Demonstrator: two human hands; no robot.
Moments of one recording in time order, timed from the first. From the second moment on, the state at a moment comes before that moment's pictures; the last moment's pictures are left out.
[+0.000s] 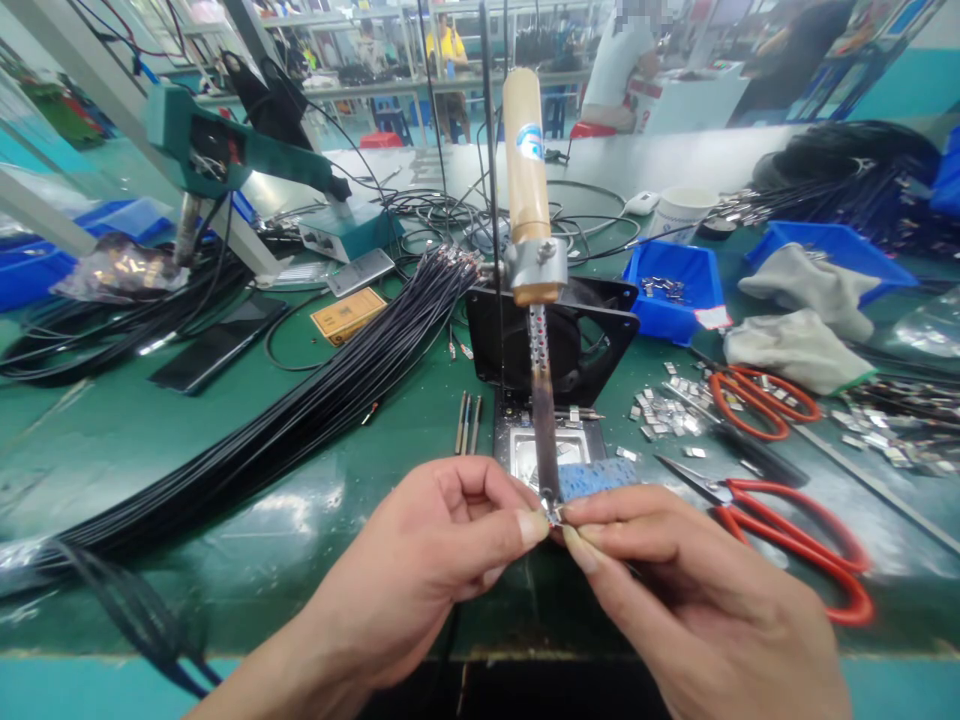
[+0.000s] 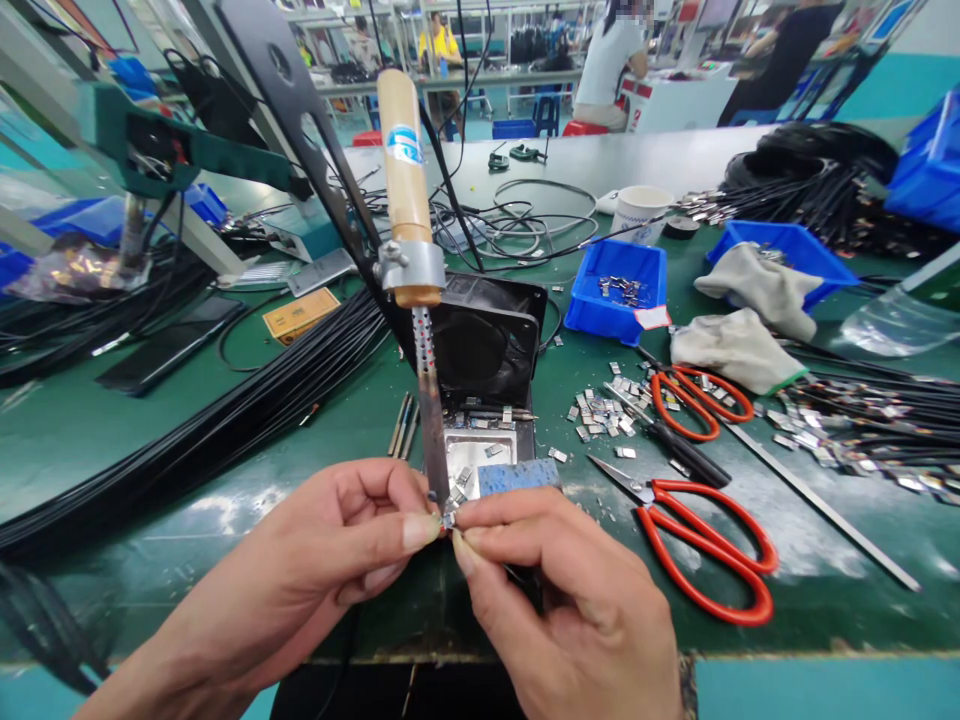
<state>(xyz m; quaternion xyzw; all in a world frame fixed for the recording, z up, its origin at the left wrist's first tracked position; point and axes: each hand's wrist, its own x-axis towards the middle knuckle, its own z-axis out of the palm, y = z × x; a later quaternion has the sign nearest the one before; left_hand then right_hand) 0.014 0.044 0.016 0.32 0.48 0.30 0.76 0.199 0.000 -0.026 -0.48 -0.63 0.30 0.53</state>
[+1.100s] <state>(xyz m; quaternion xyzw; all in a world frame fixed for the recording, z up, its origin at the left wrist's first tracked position) 0.016 0.046 0.017 0.33 0.49 0.32 0.74 0.198 0.002 -0.027 -0.47 -0.63 0.30 0.54</state>
